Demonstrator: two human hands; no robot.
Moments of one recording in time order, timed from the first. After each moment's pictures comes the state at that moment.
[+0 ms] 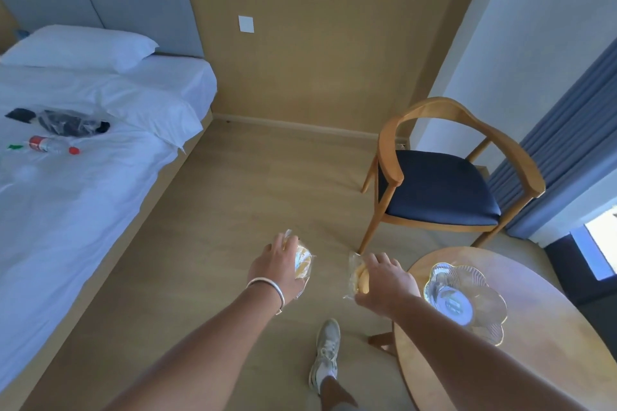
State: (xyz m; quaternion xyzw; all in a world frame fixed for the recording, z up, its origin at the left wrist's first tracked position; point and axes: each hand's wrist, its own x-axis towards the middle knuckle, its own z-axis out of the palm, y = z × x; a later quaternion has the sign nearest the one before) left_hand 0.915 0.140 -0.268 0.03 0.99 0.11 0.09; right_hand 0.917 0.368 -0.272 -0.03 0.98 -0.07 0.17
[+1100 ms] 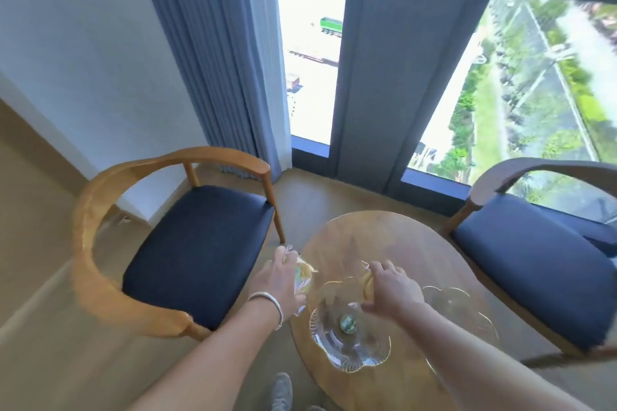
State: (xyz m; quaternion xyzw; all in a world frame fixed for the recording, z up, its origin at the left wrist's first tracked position) left_hand 0.625 0.577 -0.287 0.63 0.76 0.01 0.18; right_hand 0.855 0.638 -0.286 0.59 0.77 -0.21 0.12
